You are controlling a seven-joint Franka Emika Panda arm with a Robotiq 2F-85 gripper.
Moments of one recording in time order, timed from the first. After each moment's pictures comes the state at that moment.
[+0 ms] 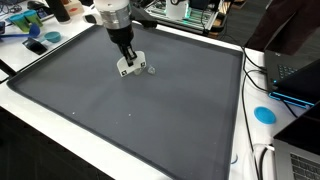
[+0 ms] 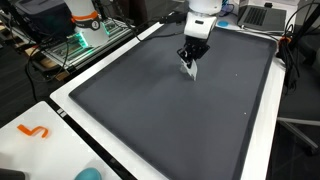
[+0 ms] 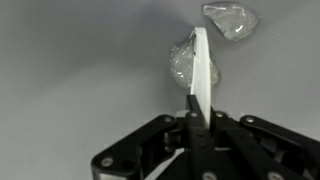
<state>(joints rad) 0.12 0.46 -0.07 -1.94 0.02 2.35 0.56</state>
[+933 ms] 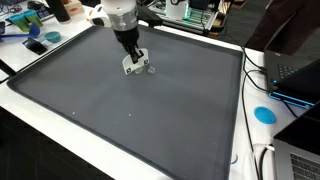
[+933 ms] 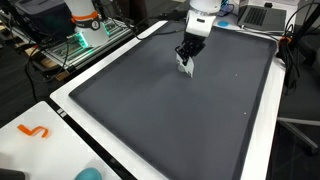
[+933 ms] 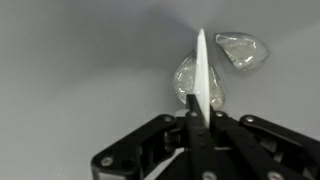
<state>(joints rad) 0.15 0.46 -0.06 -1.94 -0.04 2.26 0.54</state>
